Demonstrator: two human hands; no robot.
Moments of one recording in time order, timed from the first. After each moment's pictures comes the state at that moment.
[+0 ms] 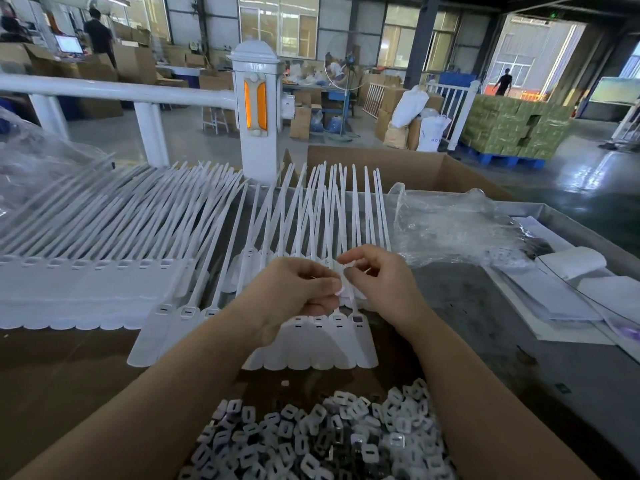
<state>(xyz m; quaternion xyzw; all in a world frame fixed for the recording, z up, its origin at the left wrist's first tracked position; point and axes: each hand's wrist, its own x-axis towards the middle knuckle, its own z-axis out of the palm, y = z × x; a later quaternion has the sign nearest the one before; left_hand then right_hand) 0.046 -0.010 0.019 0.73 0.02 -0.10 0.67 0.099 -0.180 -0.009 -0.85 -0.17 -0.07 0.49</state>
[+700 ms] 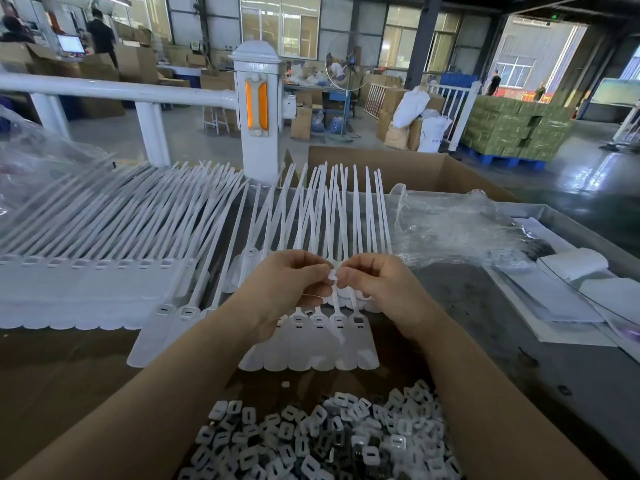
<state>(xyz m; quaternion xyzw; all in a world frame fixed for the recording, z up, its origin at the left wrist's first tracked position) 0.047 -0.006 0.020 0.72 0.05 -0.05 0.69 0.096 -0.180 -0.003 -0.80 -0.20 0.04 0.56</state>
